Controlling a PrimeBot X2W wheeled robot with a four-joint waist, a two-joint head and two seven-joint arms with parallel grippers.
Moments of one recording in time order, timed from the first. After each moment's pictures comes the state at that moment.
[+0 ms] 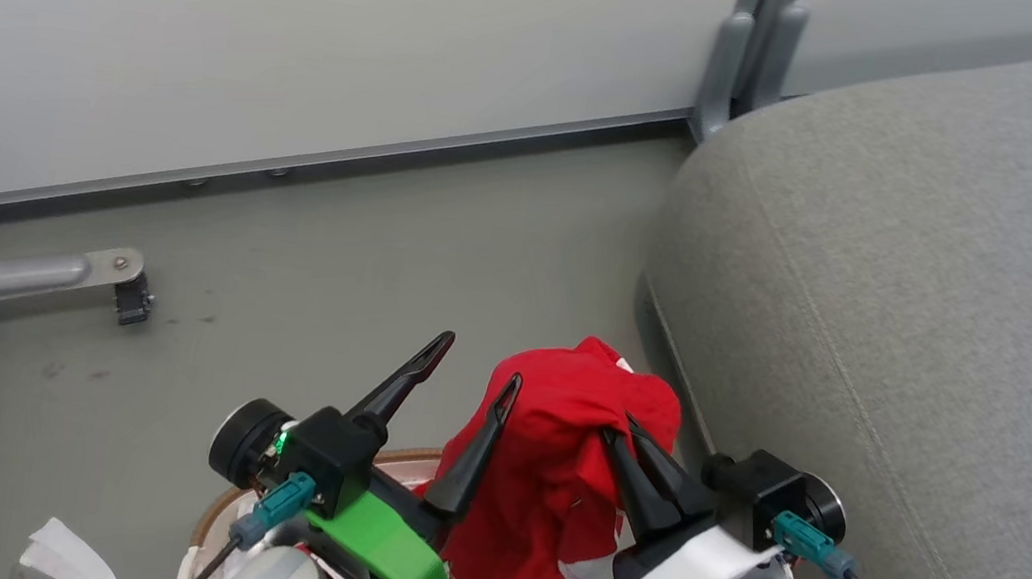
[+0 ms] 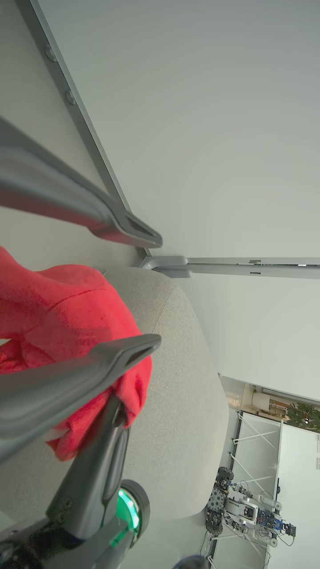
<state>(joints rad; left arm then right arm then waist) -0.24 0.12 -0.56 0.24 -0.32 -0.13 -0.26 -0.25 -0.05 0.47 0.31 0.31 0.13 -0.26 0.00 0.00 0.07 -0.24</state>
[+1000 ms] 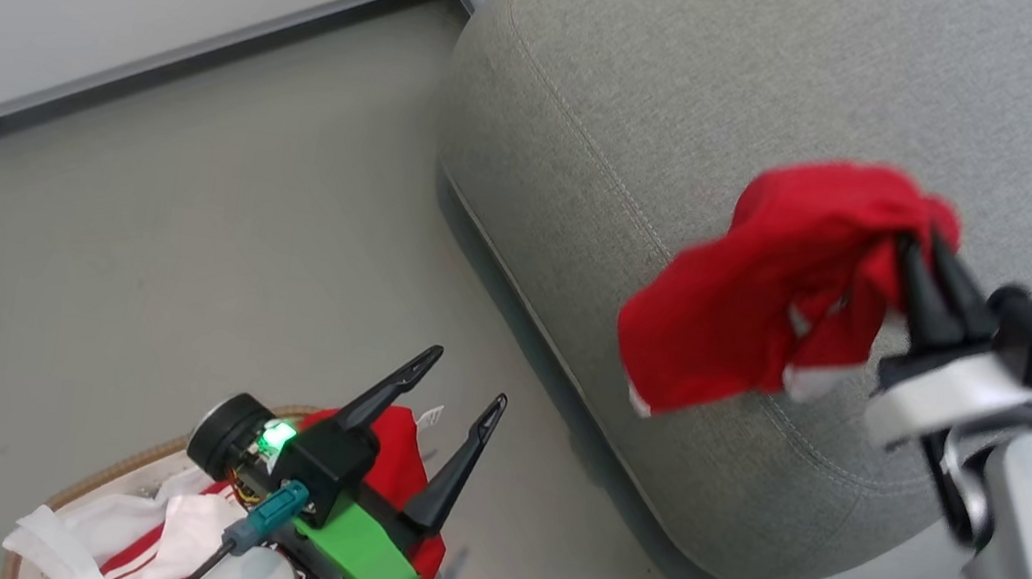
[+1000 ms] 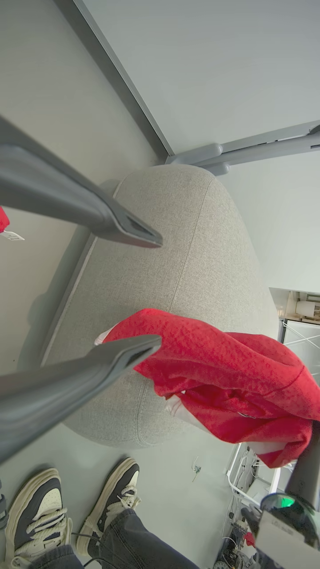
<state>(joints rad) -0.27 0.21 -0.64 0.25 -0.31 -0.13 -0.26 -0.44 -0.24 0.14 0.30 0.16 0.13 -0.26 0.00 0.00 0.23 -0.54</state>
